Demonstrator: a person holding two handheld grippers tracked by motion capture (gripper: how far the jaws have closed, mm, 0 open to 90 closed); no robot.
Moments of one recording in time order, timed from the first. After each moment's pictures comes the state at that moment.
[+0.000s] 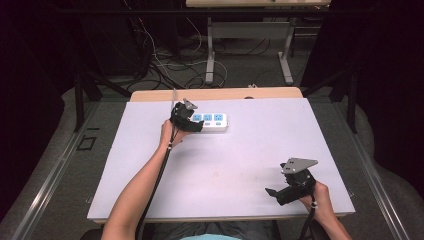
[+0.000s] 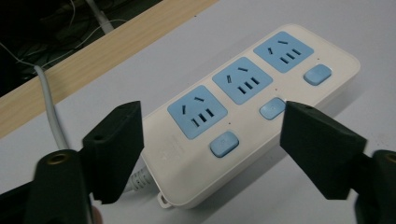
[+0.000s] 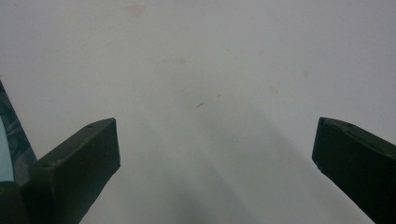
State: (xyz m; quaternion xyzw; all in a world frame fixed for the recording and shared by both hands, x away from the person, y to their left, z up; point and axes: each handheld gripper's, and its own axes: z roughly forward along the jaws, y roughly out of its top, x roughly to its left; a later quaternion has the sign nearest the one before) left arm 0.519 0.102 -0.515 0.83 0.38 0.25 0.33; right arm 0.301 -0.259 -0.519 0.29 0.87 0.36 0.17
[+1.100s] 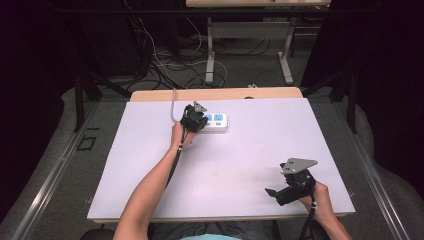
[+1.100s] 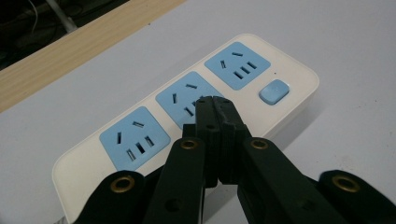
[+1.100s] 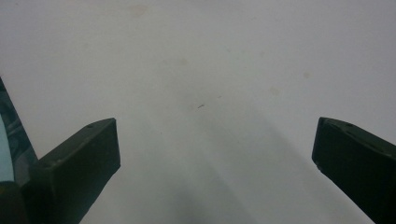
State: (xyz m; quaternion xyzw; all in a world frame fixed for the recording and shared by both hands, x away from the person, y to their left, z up) left arm 0.525 0.074 -0.536 0.84 0.36 0.21 0.36; right arm 0.300 -0.259 -0.519 0.29 0.87 0.36 0.17
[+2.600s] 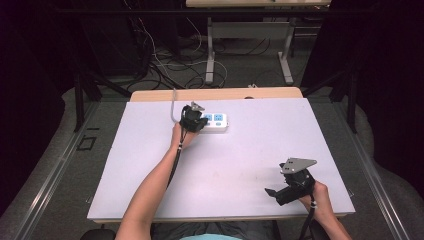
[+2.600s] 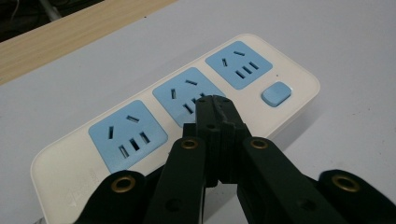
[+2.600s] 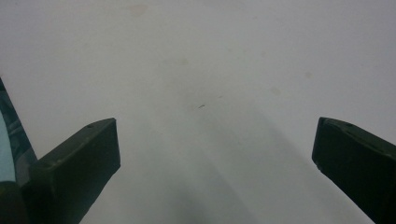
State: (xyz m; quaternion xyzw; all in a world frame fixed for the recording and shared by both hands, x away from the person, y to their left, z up) left arm 0.531 0.081 -0.541 0.83 0.37 0.18 0.38; right arm 0.302 -0.258 -0.519 0.29 0.87 0.36 0.16
